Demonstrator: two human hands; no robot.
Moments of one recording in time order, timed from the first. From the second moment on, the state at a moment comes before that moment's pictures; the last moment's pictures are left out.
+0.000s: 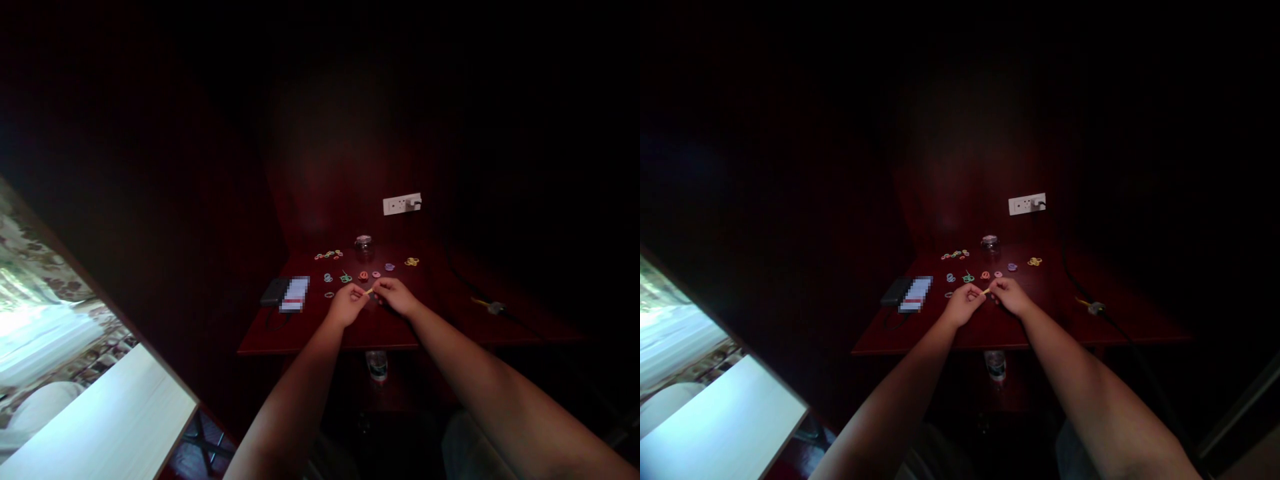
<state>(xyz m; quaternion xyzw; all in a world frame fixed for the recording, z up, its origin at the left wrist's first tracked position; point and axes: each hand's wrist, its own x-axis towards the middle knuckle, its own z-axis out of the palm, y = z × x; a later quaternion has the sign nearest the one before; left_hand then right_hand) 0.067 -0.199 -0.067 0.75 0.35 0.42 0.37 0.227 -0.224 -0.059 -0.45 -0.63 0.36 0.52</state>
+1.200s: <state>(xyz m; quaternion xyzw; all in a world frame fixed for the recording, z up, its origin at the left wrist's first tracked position) 0.069 -0.196 -0.068 0.74 0.35 0.44 0.38 0.230 -0.223 -0.061 -0.46 -0.65 0.33 0.51</state>
